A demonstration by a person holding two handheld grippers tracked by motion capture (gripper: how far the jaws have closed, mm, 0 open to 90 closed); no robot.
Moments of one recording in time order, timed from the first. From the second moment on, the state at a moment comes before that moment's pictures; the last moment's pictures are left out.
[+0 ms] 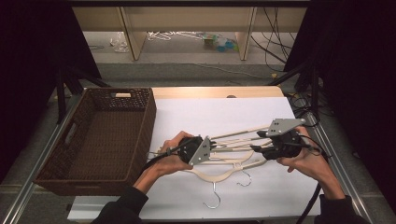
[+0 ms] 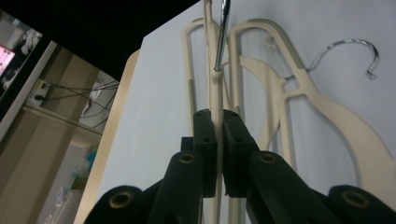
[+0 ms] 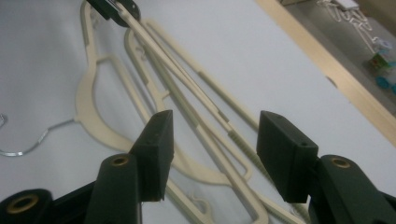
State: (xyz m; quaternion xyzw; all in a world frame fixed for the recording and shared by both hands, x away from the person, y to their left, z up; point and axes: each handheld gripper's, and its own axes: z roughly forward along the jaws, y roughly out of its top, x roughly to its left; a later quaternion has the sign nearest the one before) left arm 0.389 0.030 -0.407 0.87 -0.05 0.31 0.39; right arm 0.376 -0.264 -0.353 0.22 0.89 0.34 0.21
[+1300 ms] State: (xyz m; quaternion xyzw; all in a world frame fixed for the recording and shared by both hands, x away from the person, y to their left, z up) left arm 0.366 0.149 -0.255 0.78 0.28 0.11 0.55; right arm 0.334 -0.252 -0.411 0.27 0.88 0.36 0.15
